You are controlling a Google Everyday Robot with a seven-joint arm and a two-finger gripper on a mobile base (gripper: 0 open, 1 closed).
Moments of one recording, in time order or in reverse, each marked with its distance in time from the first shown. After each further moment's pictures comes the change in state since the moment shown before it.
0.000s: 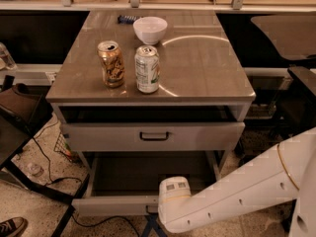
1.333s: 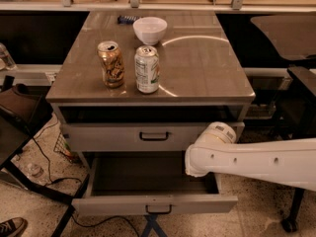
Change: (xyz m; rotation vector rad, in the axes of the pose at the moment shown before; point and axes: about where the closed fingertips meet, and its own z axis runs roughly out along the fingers) arm 0.079 -0.137 -0.076 0.073 -0.047 0.070
